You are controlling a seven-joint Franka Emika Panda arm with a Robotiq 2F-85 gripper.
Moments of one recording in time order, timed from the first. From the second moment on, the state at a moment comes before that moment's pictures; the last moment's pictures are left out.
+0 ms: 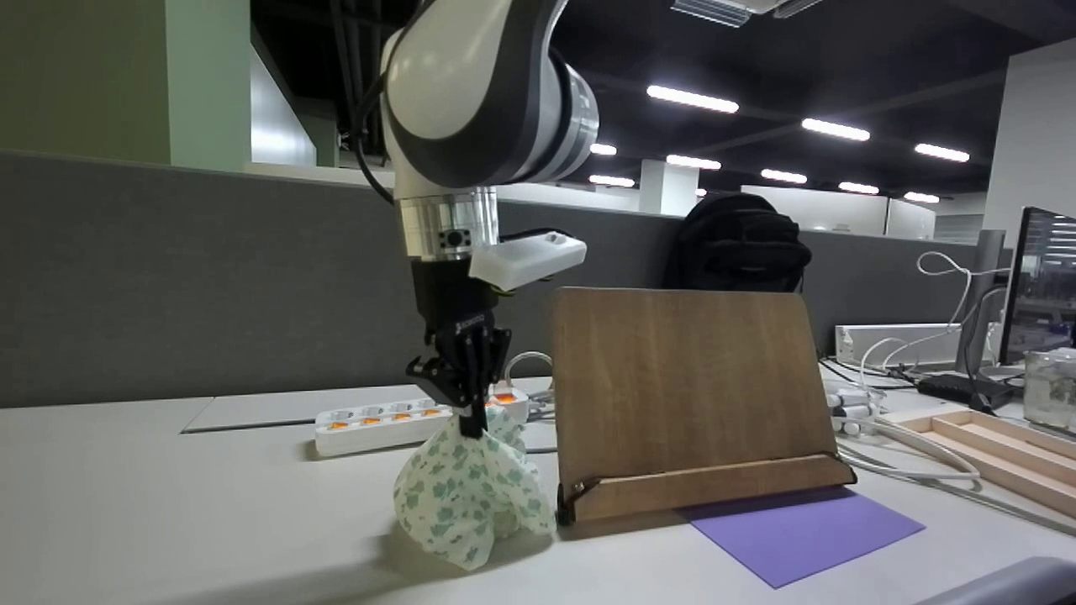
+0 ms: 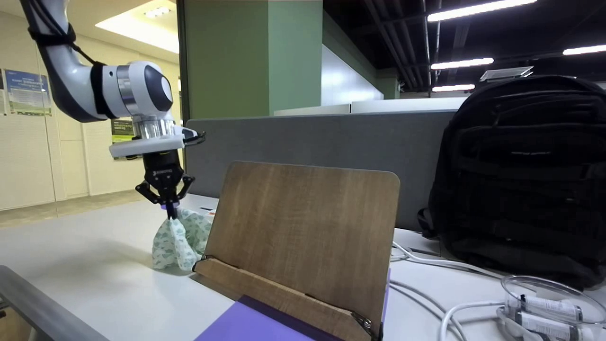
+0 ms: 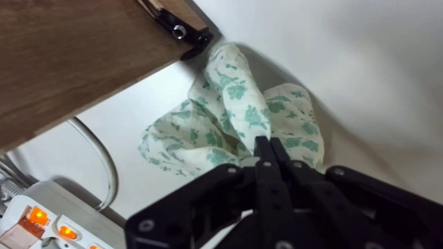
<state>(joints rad) 0.28 0.28 0.19 -2.30 -0.35 2.53 0.07</state>
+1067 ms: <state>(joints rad) 0.32 0.19 0.18 -2.24 -0.34 2.36 0.10</state>
